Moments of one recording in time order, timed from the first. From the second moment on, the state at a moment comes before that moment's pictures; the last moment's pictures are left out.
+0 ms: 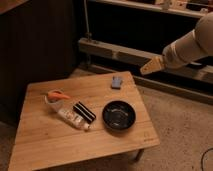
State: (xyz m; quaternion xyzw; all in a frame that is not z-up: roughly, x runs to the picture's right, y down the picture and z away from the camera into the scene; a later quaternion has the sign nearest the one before) arm 0.207 -0.093 0.557 0.07 -0.14 -0.80 0.57
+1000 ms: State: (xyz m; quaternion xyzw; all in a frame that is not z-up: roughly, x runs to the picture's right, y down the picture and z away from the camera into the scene) arm 0.218 0.047 0.569 0.03 -0.22 -0.74 0.63
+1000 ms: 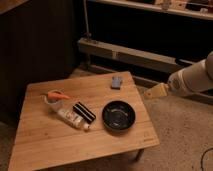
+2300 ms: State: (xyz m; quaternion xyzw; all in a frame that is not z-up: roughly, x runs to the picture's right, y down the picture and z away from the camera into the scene) arm 0.159 0.155 0.664 -0.10 -0.26 -0.68 0.68
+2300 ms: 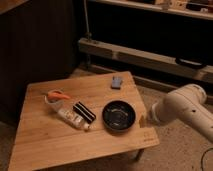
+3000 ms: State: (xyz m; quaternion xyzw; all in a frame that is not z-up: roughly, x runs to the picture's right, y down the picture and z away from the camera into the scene) arm 0.152 0.181 0.684 -0.21 -0.21 -0.57 0.77
